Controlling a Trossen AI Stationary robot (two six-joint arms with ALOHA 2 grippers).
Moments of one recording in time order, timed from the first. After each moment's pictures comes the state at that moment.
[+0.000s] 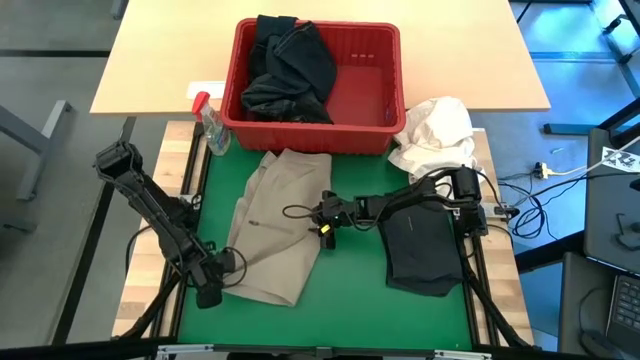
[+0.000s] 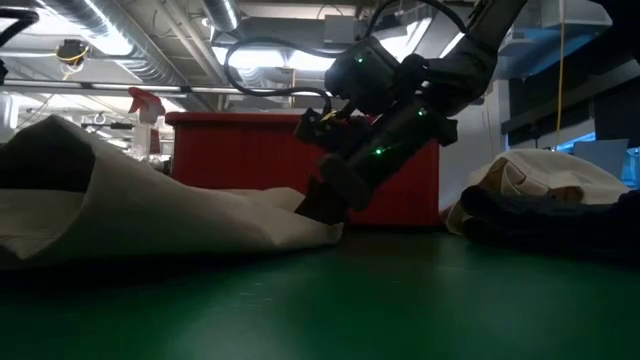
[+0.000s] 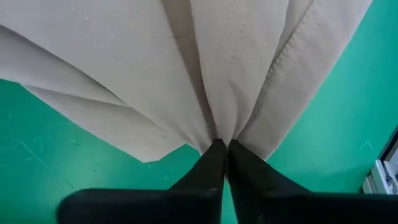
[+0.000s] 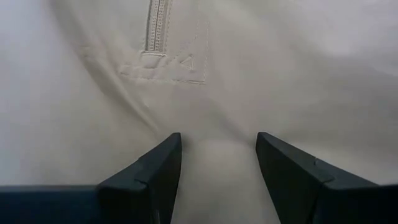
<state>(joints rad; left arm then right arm) -0.87 1.29 0.67 -0.69 0.07 -1.22 -0.22 2.03 1.04 0.29 0.03 -0.03</state>
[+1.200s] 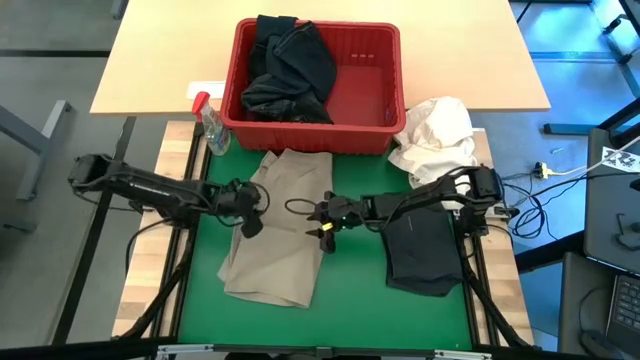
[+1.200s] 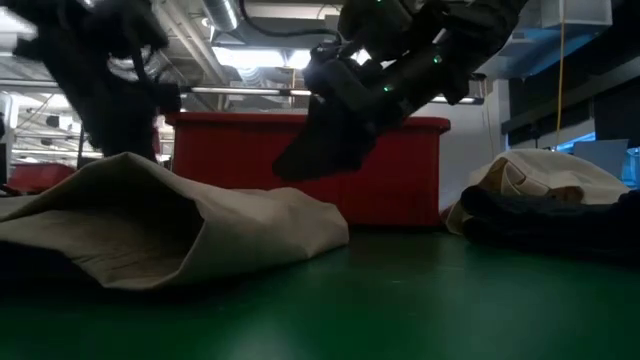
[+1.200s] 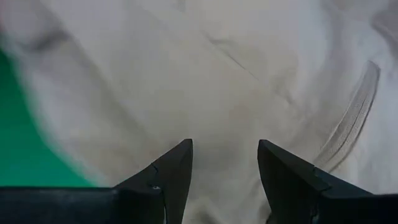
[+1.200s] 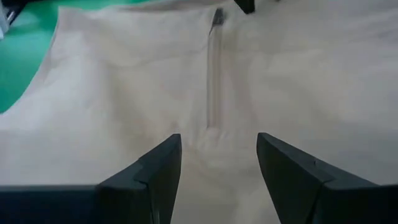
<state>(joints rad) -0.04 1.05 0.43 -0.39 -0.30 -0.54 -0.16 1.88 1.04 0.25 -0.01 0.17</state>
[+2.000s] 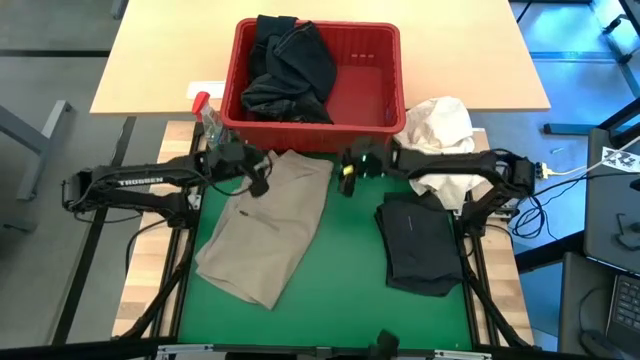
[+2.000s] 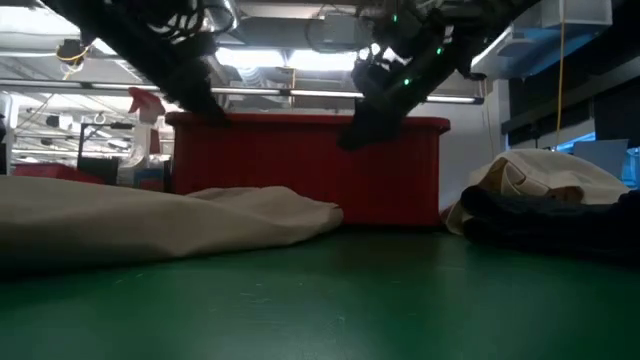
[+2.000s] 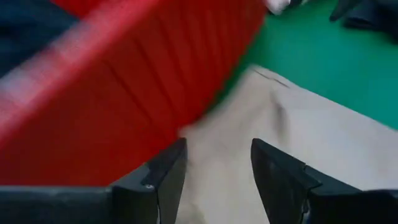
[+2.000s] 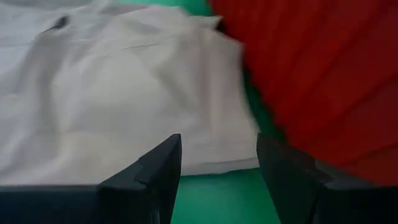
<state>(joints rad) 0.35 0.96 0.62 -0.22 -0.33 0.13 -0.54 1.60 1.04 -0.09 0.02 -0.04</state>
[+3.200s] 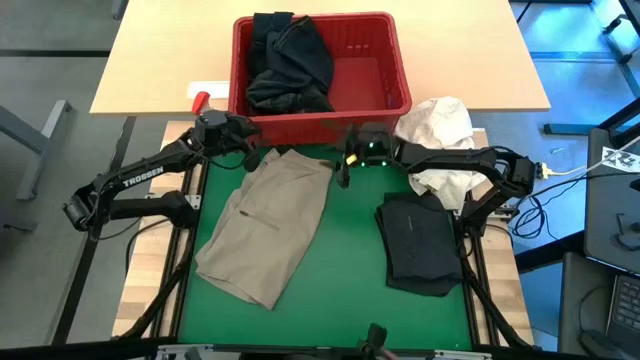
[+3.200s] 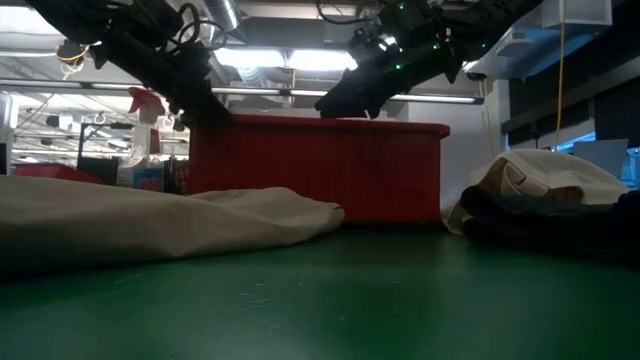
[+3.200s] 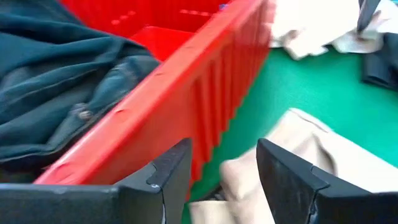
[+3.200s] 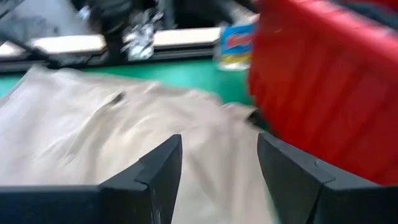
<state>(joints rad) 0.76 0.97 0.61 -0.08 0.13 0.17 -0.58 1.61 1.04 0.18 -0.19 -0.11</state>
